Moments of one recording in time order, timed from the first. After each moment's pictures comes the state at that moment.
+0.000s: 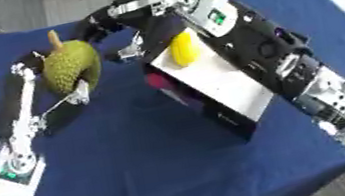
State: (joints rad) left arm -0.80 -0.09 -0.55 -1.26 -0.58 0.08 0.22; right arm -0.72 -0.63 0.22 -1.40 -0.12 -0.31 0.87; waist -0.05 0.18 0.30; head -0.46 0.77
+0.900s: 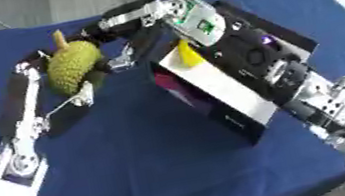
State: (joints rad) left arm -0.81 -0.11 -0.56 -1.25 -0.59 0.07 0.22; right arm -0.72 -0.62 0.26 -1.41 -0.11 -0.32 0.86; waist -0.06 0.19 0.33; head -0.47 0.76
